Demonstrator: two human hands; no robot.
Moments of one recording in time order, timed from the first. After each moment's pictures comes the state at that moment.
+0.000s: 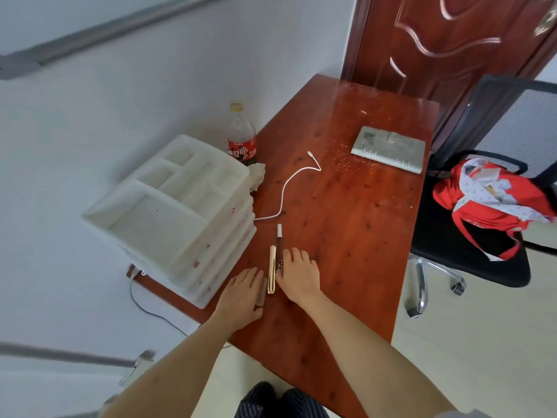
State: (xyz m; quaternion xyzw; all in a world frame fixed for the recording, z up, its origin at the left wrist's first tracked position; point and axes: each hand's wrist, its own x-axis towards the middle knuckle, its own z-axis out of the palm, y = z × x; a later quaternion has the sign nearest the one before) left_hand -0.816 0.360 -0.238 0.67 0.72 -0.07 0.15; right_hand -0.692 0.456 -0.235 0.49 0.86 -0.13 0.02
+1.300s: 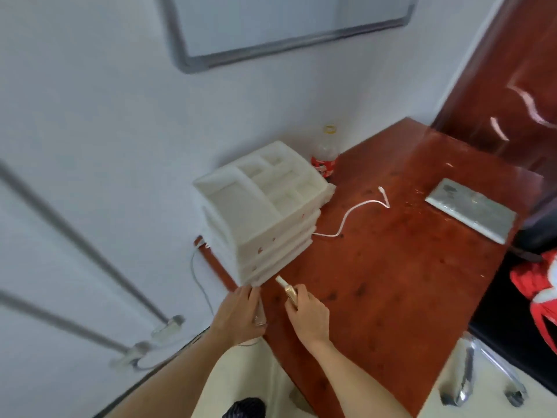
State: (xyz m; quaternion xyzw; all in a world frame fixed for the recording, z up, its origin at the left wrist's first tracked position) left_hand -0.842 0.269 -0.236 0.55 0.83 0.10 0.10; right_hand -0.711 0.385 -0.242 0.38 0.89 -0.23 -0.13
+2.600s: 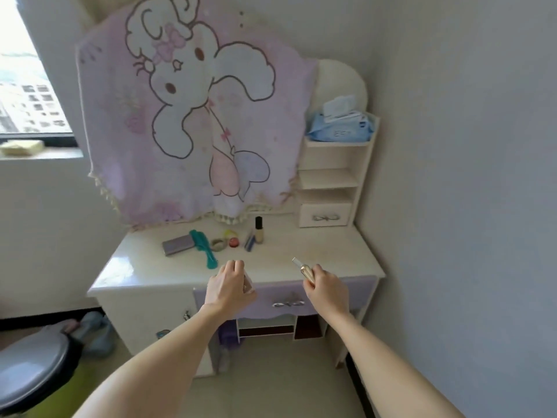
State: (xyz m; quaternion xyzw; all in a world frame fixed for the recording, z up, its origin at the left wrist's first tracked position) left_hand -0.640 -0.614 -0.123 -0.56 0.81 0.07 -0.16; right_hand -0.847 -0.549 -0.120 -0.62 0.75 -0.22 0.02
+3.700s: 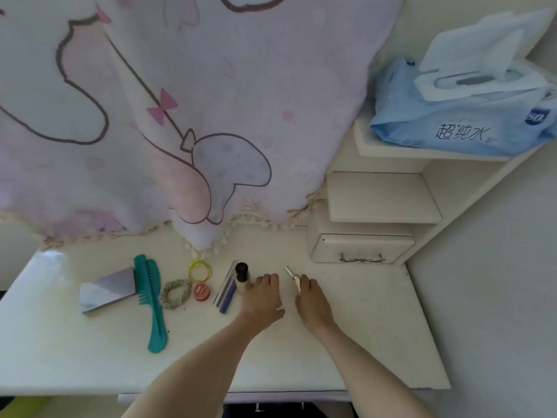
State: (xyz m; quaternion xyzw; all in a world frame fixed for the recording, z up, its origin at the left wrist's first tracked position) left_hand -0.807 -0.929 -0.250 -0.52 0.84 0.14 0.04; right_hand -0.940 -0.904 -0.279 -0.61 0.76 -0.05 0.22
